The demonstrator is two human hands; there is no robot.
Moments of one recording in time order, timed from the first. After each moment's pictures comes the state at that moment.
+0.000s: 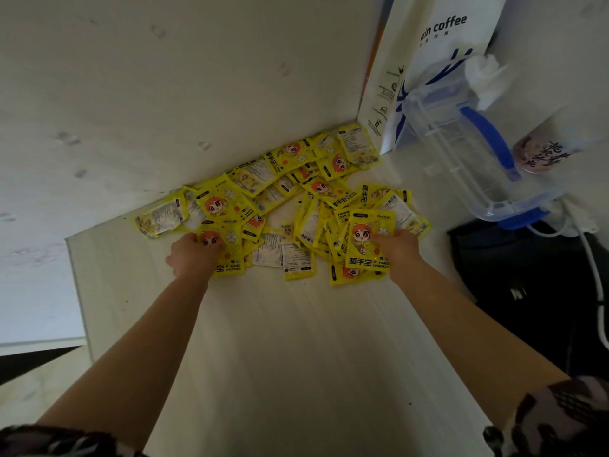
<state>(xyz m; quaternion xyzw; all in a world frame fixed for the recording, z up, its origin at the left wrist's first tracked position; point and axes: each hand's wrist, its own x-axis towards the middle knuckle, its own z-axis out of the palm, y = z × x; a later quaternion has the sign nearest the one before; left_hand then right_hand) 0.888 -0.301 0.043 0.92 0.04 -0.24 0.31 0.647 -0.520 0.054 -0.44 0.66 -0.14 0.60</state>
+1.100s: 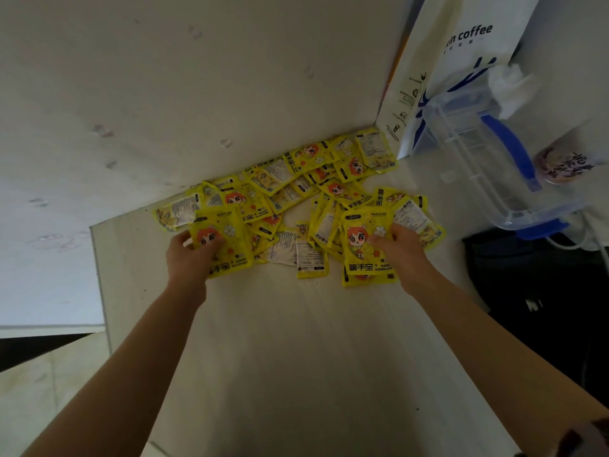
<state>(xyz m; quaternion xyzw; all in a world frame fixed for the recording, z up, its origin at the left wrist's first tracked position) 0.873 -0.270 0.082 0.77 0.12 -0.26 0.57 0.656 -0.499 0.084 -0.59 0.54 -0.09 0.59</state>
